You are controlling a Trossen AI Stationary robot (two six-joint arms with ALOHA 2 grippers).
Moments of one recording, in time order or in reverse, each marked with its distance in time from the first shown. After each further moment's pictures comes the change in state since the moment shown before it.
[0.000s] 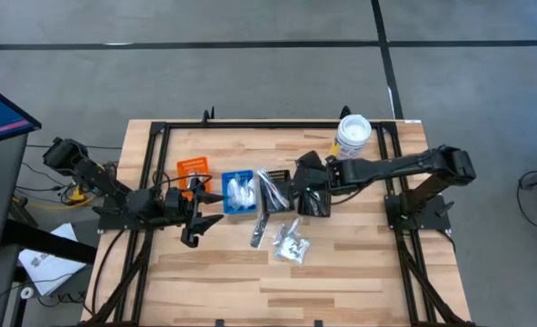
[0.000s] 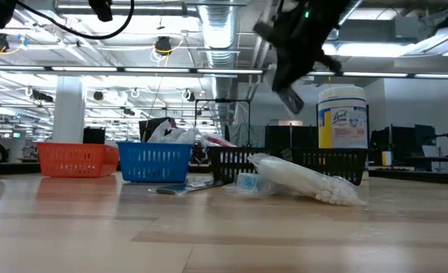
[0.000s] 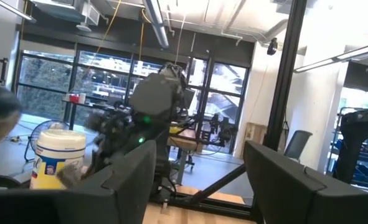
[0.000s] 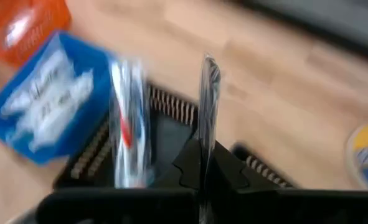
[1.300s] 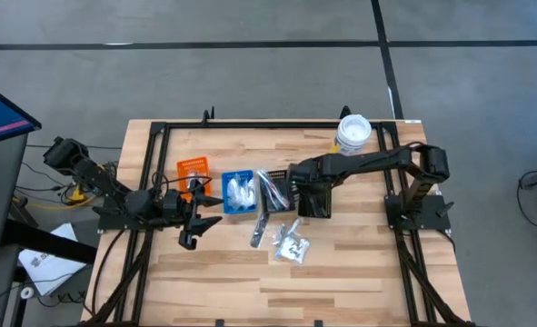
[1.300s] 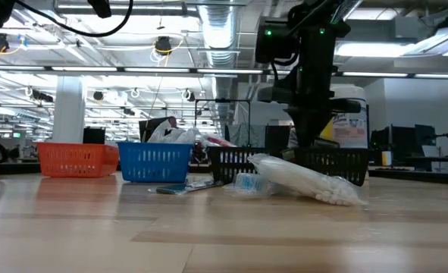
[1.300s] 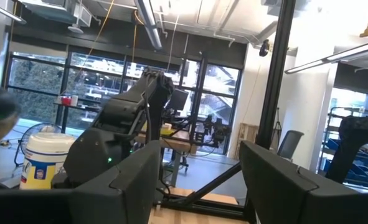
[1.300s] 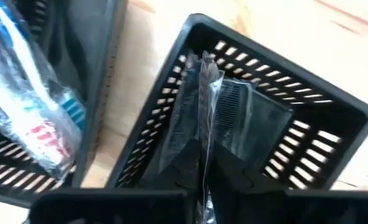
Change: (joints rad) left arm -0.019 0.000 0.000 0.012 0.013 0.011; right arm -0.148 0.208 0.002 -0.195 -0.420 0.195
